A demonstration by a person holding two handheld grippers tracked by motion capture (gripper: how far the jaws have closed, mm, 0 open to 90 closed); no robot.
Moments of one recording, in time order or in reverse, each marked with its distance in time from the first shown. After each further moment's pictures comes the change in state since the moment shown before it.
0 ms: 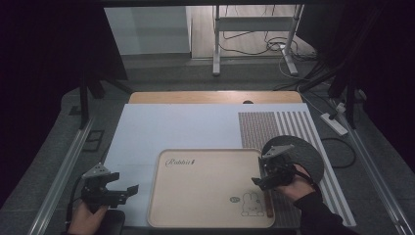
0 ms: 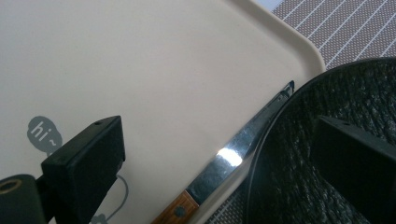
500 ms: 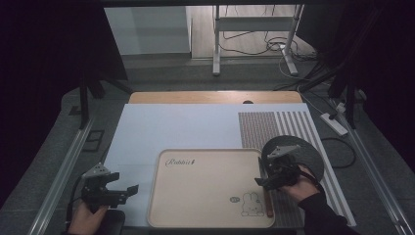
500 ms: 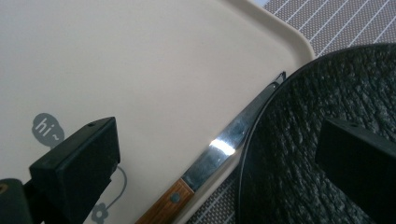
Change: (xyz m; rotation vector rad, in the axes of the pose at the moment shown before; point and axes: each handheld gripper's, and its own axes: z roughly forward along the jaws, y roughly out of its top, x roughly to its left) left arm 0.000 0.000 0.000 0.001 -0.001 -0.003; right arm -0.007 -0.008 -0.007 -0.019 0.014 0.038
